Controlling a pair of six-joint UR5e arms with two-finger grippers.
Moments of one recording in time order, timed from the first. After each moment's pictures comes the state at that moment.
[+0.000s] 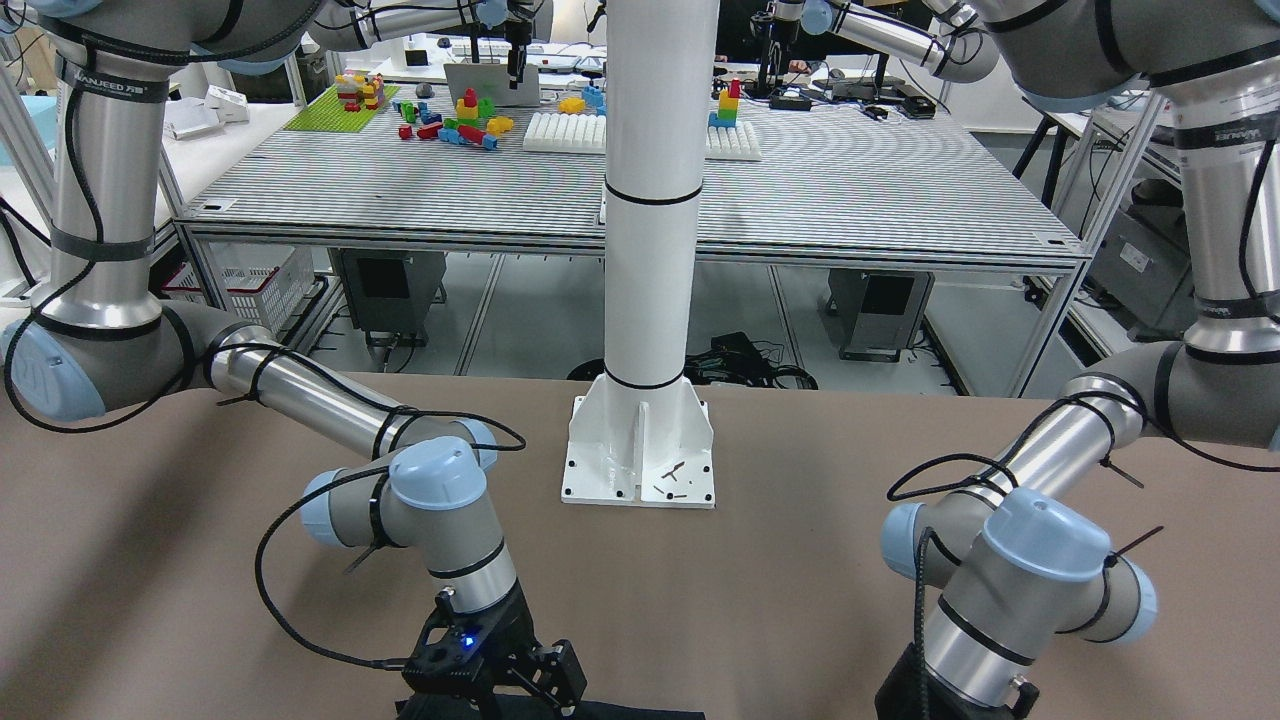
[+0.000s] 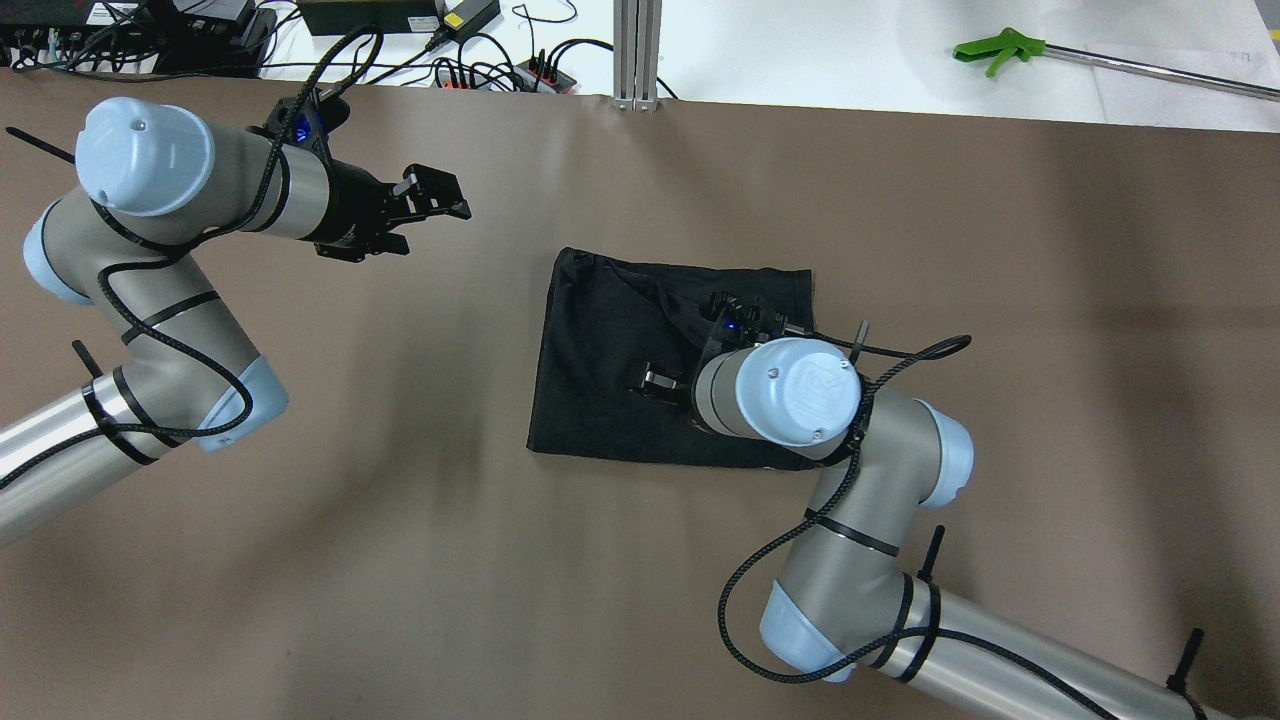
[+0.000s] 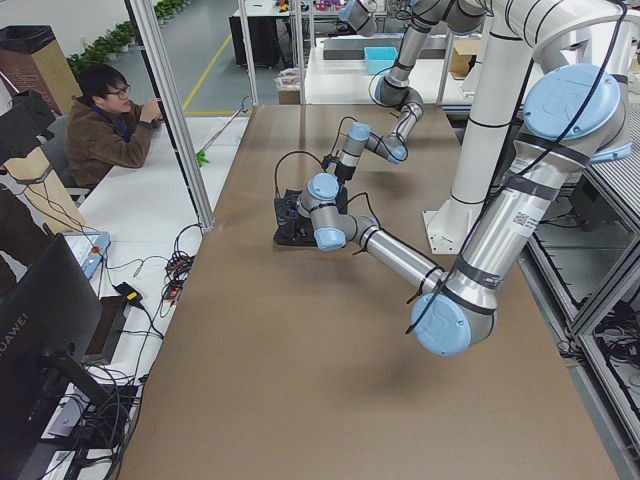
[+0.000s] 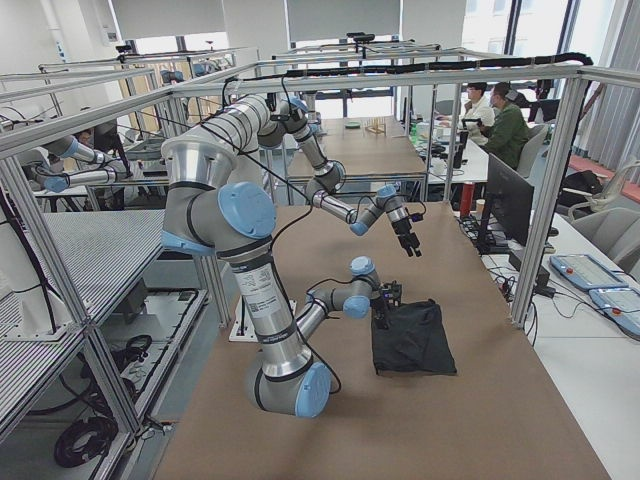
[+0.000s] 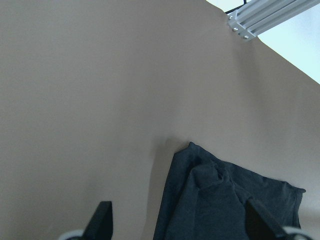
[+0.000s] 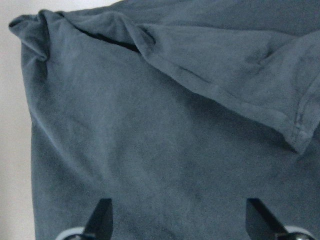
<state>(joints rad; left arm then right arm) -0.89 -2.11 -1.58 -2.29 -1.95 -1.53 0.54 -0.96 1.63 -1.18 1.66 1.48</state>
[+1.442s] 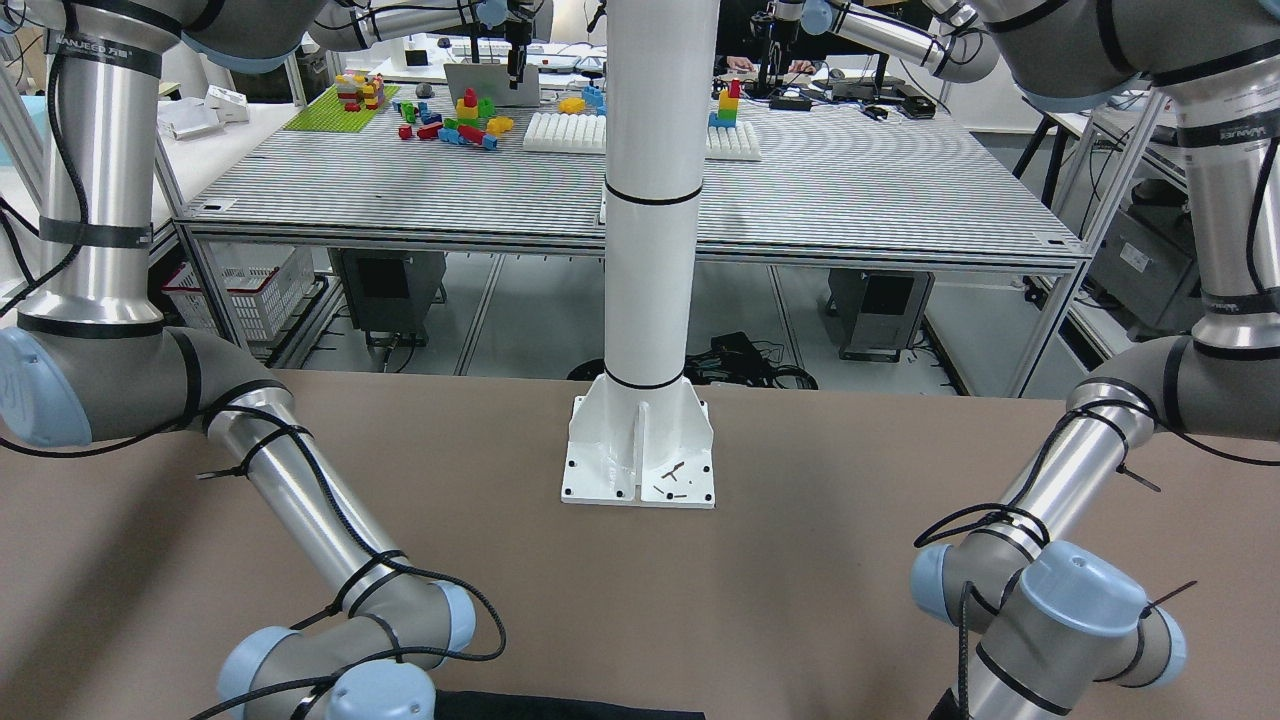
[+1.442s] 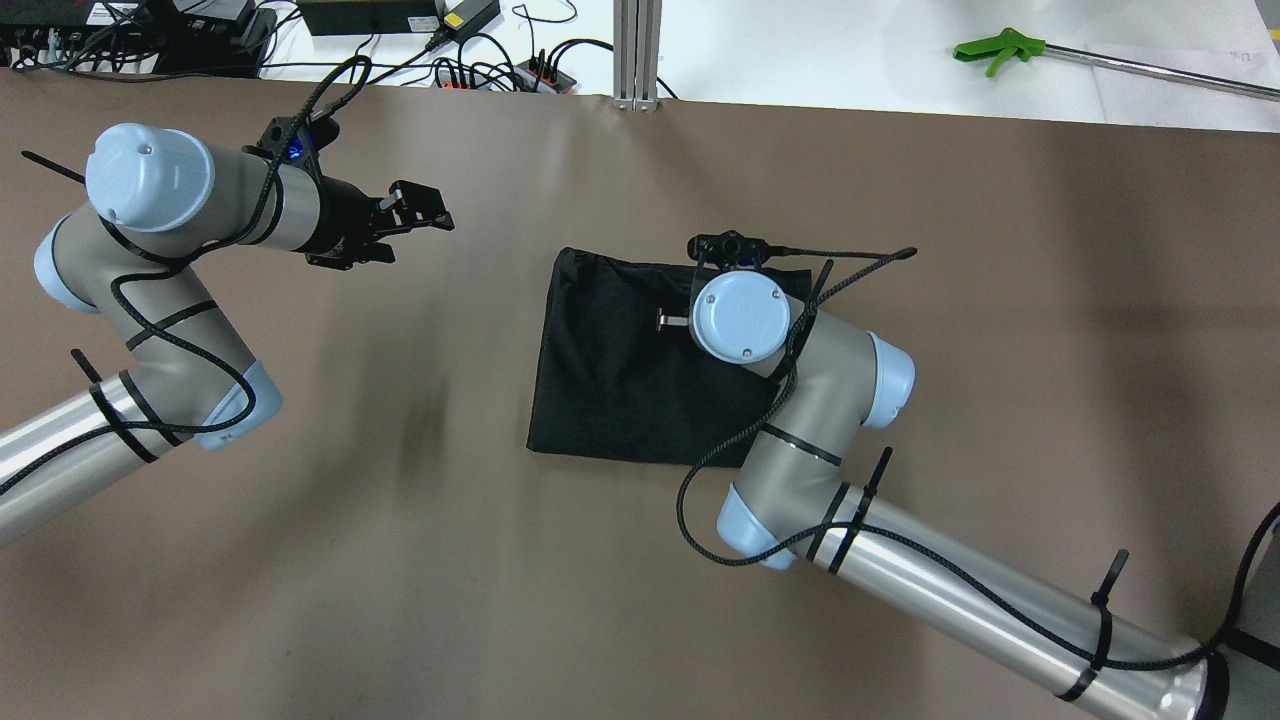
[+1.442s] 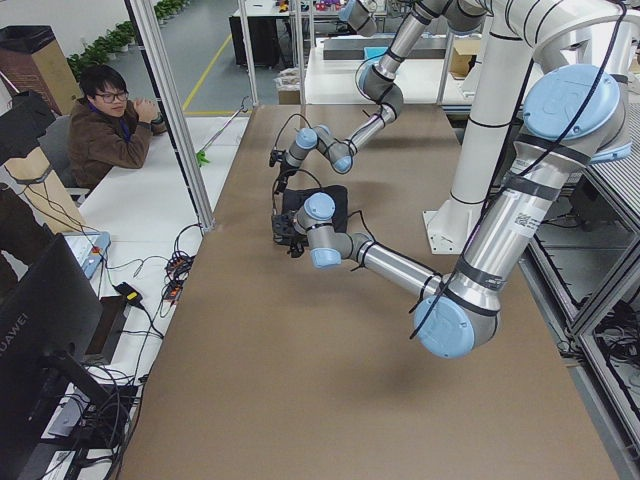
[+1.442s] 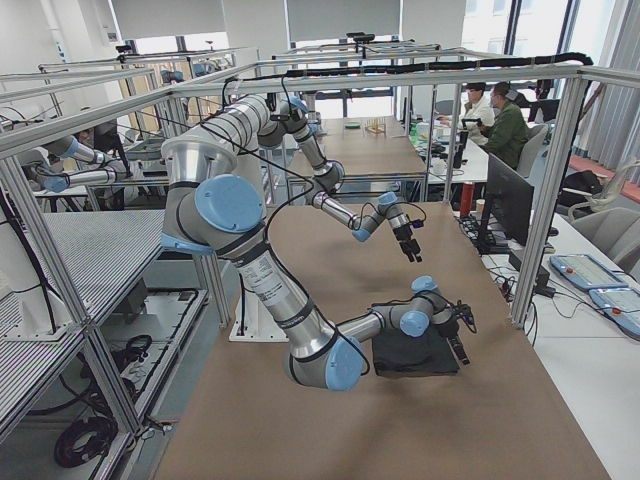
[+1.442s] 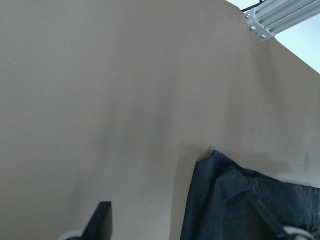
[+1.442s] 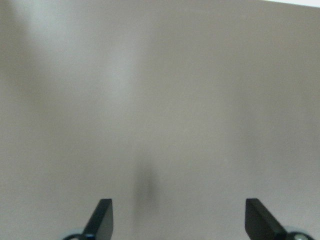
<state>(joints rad) -0.88 -2.09 -1.46 -2.44 -1.95 -1.53 0.80 -0.75 1.09 -1.09 1.56 0.99</state>
